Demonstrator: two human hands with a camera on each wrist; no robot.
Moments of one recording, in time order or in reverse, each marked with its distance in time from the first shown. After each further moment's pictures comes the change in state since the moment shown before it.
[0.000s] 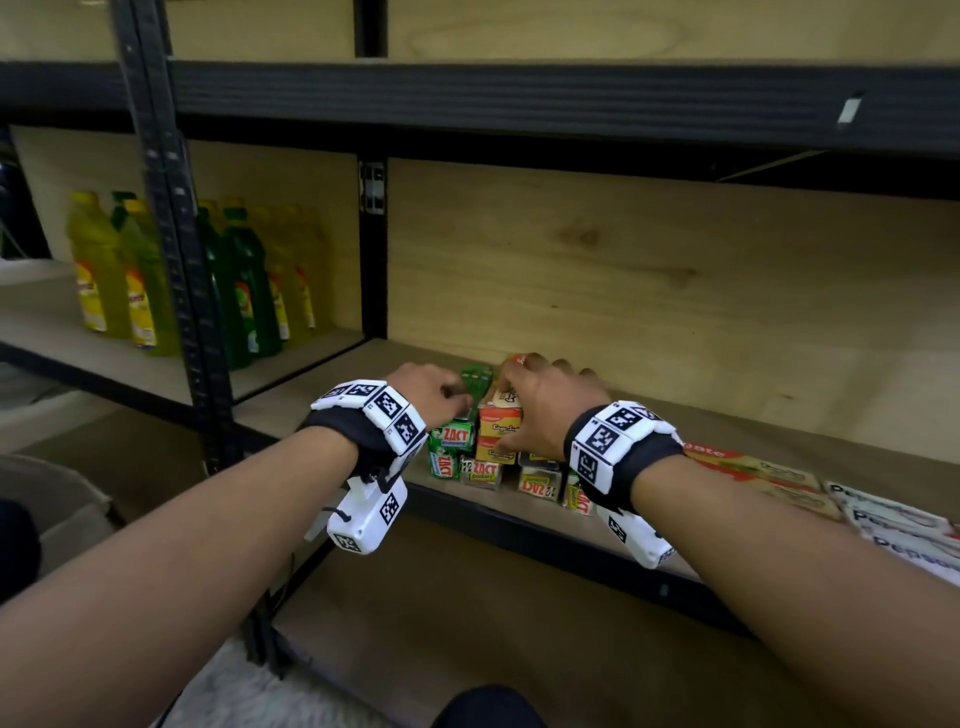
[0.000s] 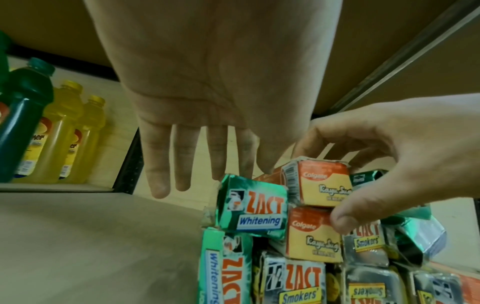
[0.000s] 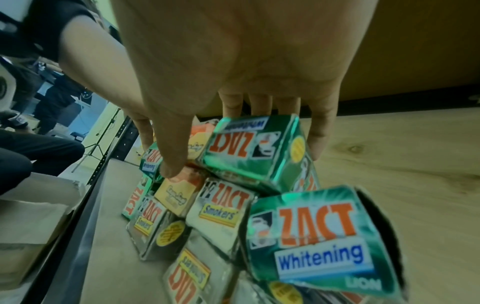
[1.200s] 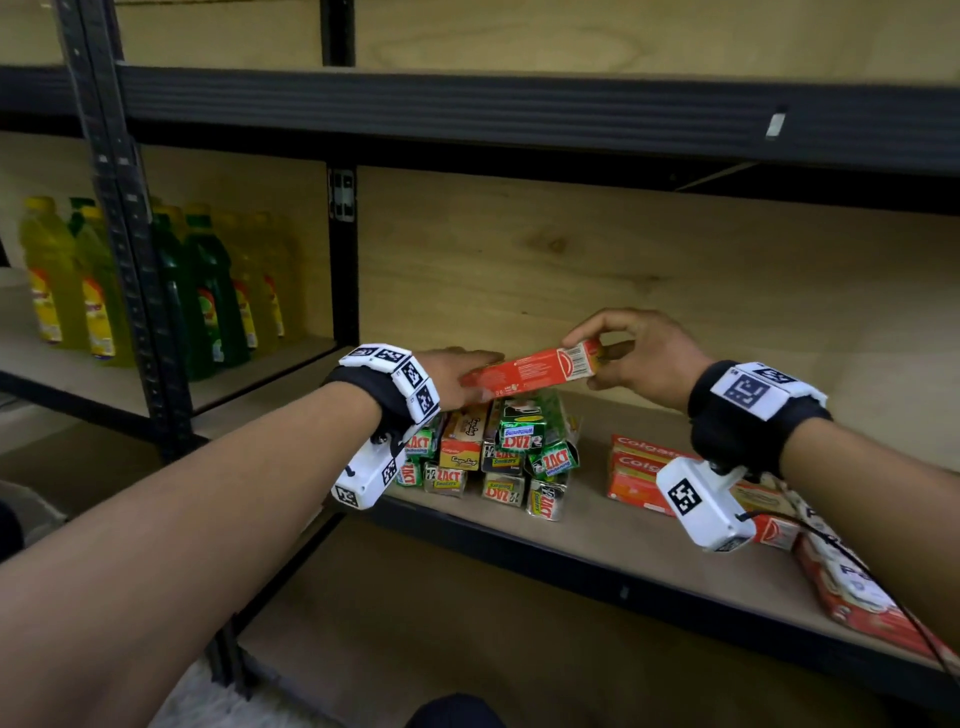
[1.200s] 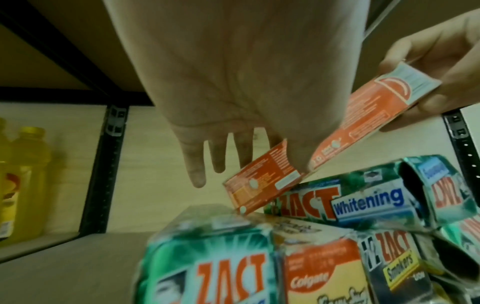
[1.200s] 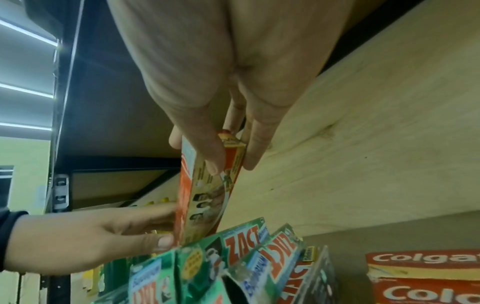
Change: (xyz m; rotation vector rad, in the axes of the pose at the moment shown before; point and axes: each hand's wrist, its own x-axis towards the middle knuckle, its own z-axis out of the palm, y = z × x) left_hand 0.045 0.046 -0.006 -0.012 -0.150 0.208; right_hand -0.032 0.119 -0.044 0.945 0.148 0.028
